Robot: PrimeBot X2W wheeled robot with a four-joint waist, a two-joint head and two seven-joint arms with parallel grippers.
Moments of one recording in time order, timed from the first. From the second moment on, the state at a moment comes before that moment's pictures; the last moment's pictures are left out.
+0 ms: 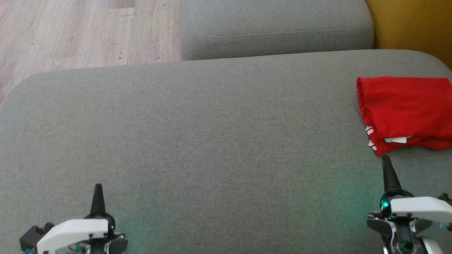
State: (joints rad) left arm 0.00 0.10 -0.07 0.26 -1.39 -0.03 0.02; right arm -0.01 -0.06 -0.05 0.27 1.29 0.13 0.03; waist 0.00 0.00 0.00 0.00
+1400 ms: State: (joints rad) left arm -0.06 0.05 0.07 0.27 -1.61 -0.12 0.10; right arm -0.06 -0.06 -0.10 0.27 1.63 0.13 0.08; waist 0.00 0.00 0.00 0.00
